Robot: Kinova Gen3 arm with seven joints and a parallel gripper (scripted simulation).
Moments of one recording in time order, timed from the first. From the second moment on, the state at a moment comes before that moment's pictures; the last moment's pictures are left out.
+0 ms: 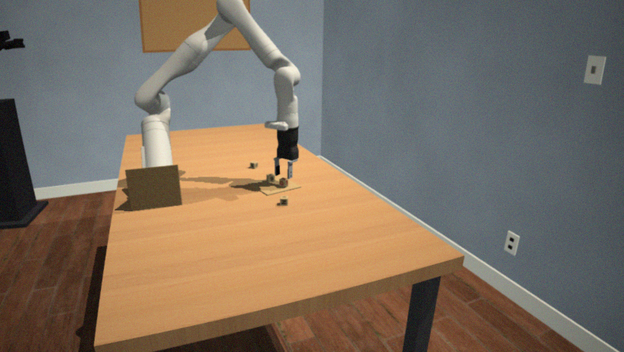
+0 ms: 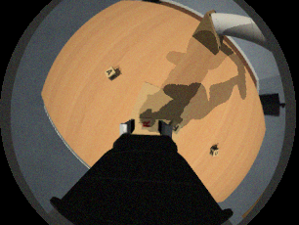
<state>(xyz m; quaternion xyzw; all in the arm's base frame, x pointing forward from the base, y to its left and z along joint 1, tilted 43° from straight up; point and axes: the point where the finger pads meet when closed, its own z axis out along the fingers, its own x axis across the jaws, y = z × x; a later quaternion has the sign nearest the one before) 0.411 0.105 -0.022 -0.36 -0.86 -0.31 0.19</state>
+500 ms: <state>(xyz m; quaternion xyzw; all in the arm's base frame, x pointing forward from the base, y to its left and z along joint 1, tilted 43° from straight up) 0.412 0.115 -0.034 -0.36 -0.86 -0.31 0.19</state>
